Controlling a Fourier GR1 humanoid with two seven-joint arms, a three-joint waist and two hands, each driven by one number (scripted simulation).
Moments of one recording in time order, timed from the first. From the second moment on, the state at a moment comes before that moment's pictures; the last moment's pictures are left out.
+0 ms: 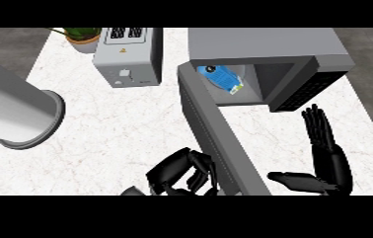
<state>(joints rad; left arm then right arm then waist) -0.14 0.01 -0.59 -1.36 -0.18 -0.24 -0.17 0.09 -0.06 -0.16 -1.44 0.06 0.16 -0.58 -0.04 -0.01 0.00</state>
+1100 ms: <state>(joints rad) -0.57 0.01 -0.97 -1.12 0.34 0.51 -0.24 0.19 -0.20 -0.16 -1.90 -0.27 0.44 -0.30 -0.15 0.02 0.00</state>
